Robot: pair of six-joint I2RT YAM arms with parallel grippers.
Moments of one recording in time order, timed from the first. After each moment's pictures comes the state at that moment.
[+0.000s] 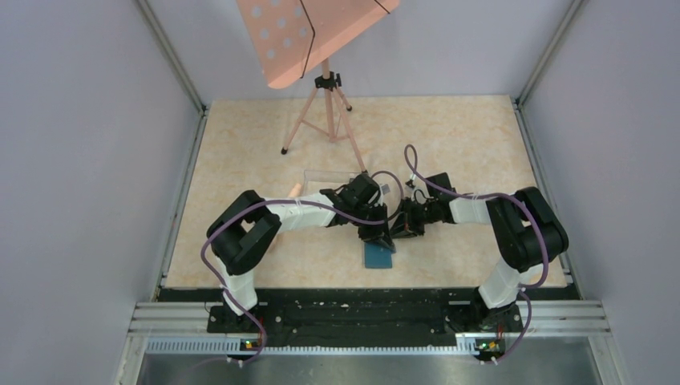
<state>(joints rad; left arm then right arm) -0.87 1.85 1.11 -0.19 0.50 -0.84 0.34 1.69 0.68 -0.05 -0.78 0.56</state>
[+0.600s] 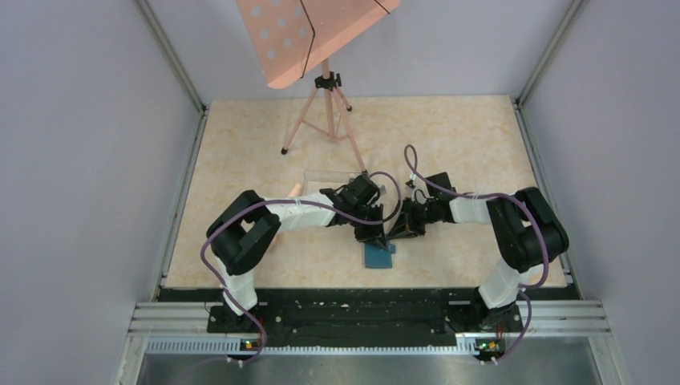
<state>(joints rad) -0.87 1.85 1.12 -0.24 0.44 -0.82 0.34 1.69 0.68 -0.07 -0.77 0.55</state>
